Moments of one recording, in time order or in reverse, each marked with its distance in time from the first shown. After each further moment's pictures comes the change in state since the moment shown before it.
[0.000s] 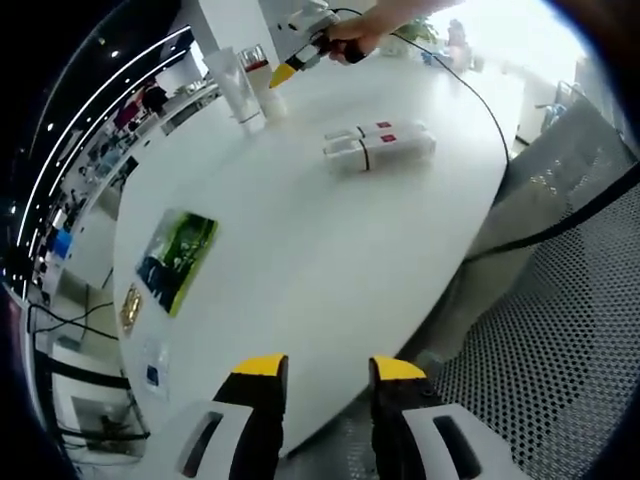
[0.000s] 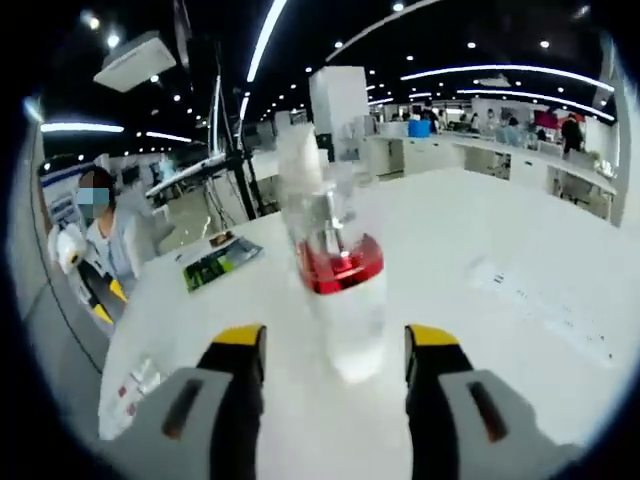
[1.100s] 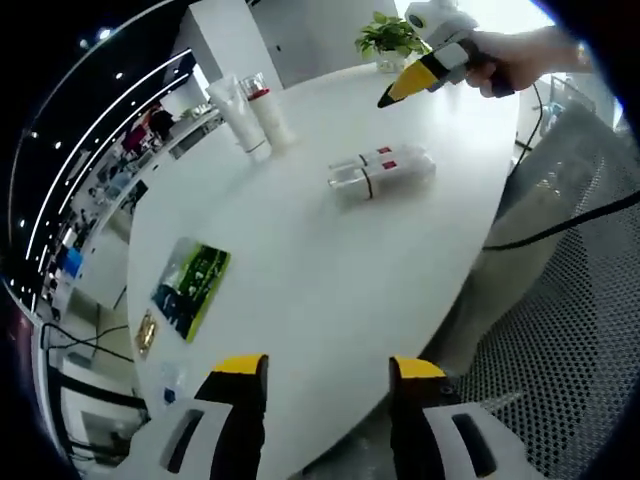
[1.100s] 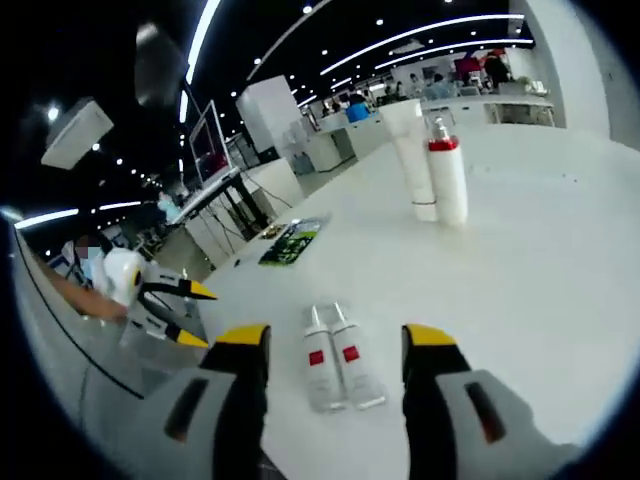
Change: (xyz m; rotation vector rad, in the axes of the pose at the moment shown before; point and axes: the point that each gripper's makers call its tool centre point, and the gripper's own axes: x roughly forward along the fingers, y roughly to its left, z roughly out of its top) left arm -0.008 0.004 0.019 0.048 -0.090 0.050; right arm -0.093 0.190 -0.079 0.259 0.015 -0.104
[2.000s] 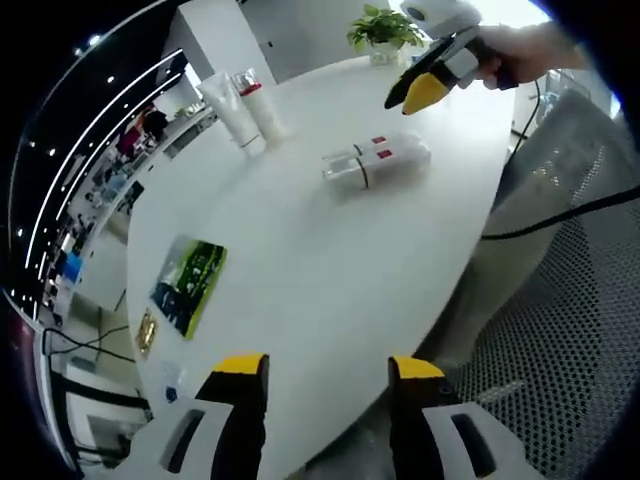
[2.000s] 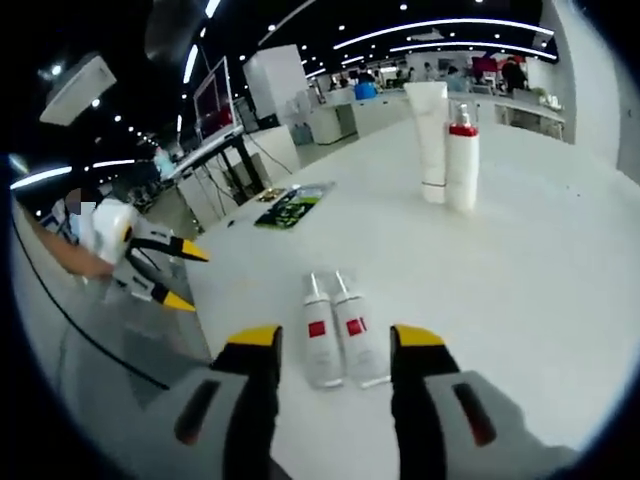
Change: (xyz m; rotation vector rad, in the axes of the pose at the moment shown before) left arm 0.002 0.001 -0.006 0.024 0.031 0.002; right arm 0.011 0.003 -0.019 -0.126 0.110 -0.053
